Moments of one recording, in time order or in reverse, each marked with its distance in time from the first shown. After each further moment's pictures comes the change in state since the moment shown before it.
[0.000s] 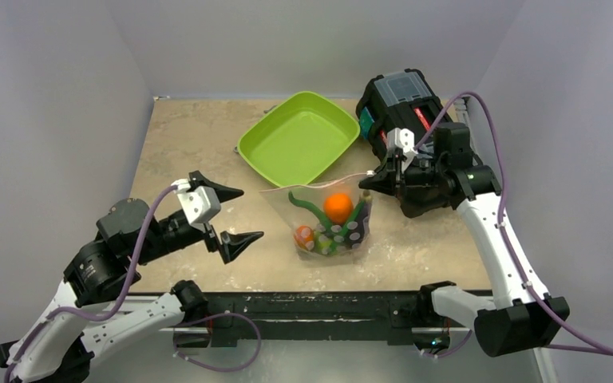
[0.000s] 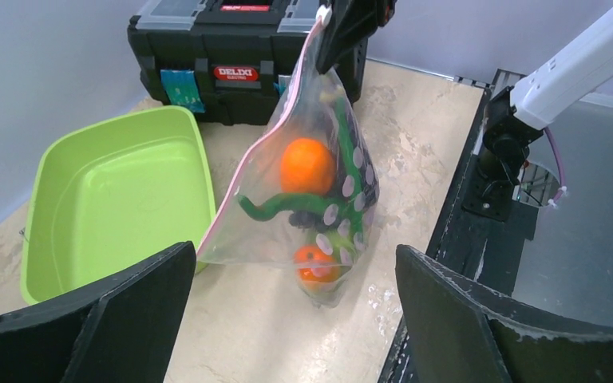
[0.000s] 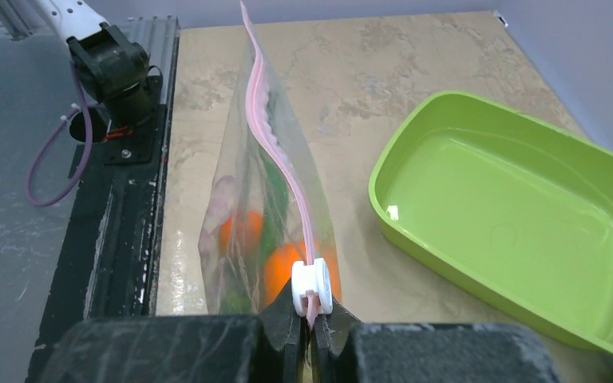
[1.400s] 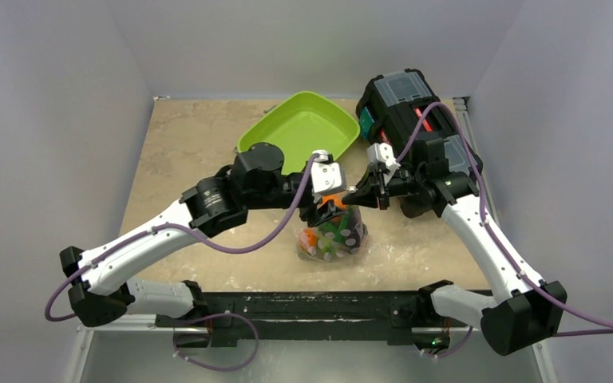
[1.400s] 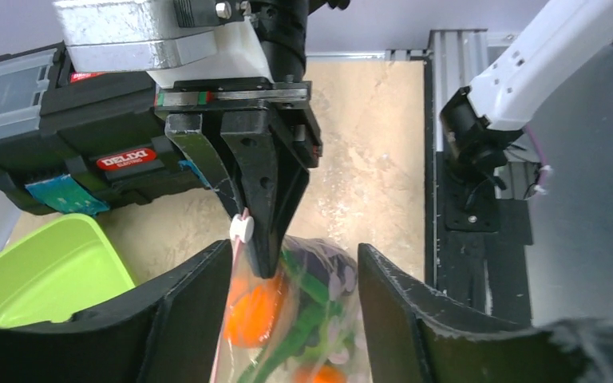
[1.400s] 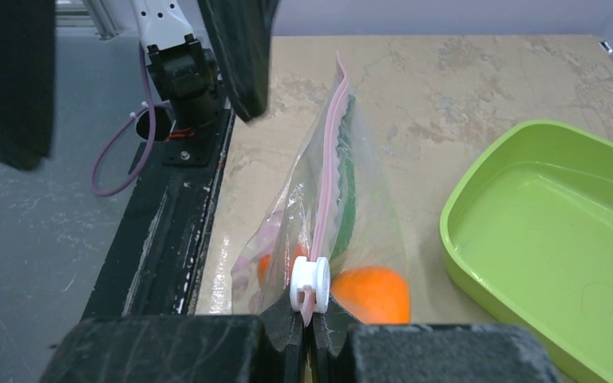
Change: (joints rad) left arm -0.185 0.648 0.284 0.235 0.122 0.159; right arm 0.147 0.020 -0.142 0.175 -0.066 0.059
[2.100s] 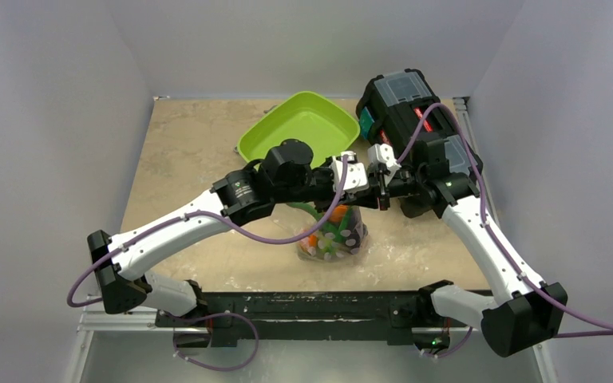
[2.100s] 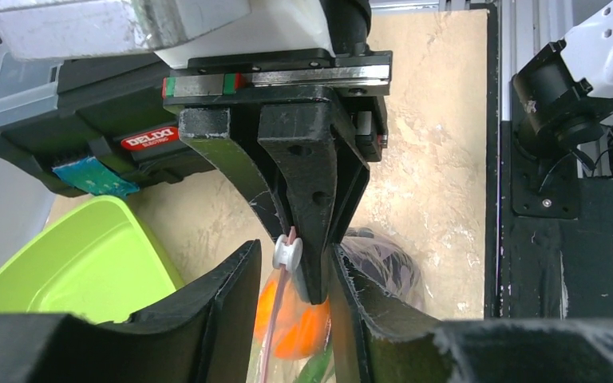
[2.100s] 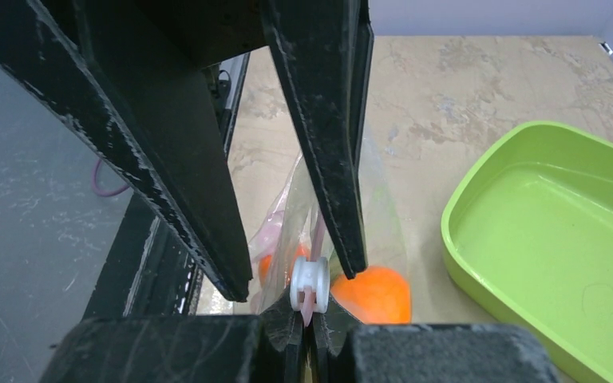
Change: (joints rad) left arm 0.005 0.164 0.045 0.015 -0.096 0.104; right arm 0.000 -0.008 -0.005 0.000 -0.002 0.000
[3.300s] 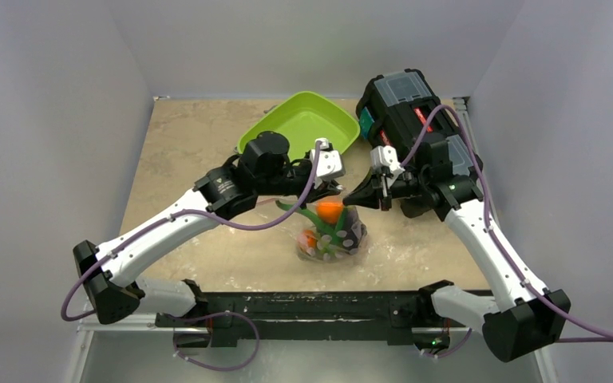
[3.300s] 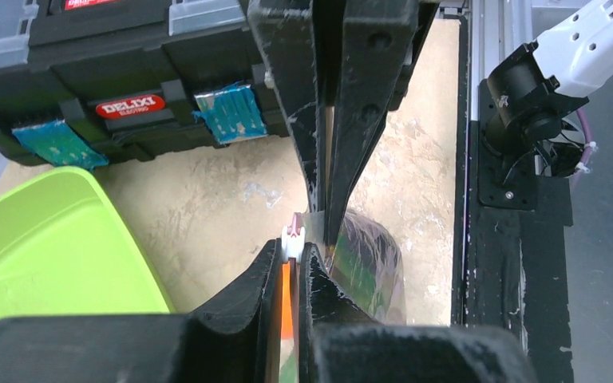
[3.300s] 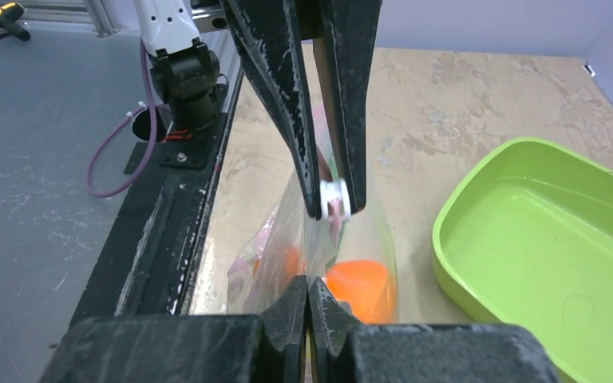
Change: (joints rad) left arm 0.127 -0.058 -0.075 0.005 0.171 -0.074; right arm -0.007 -0.027 0.000 0.002 -0.002 -0.018
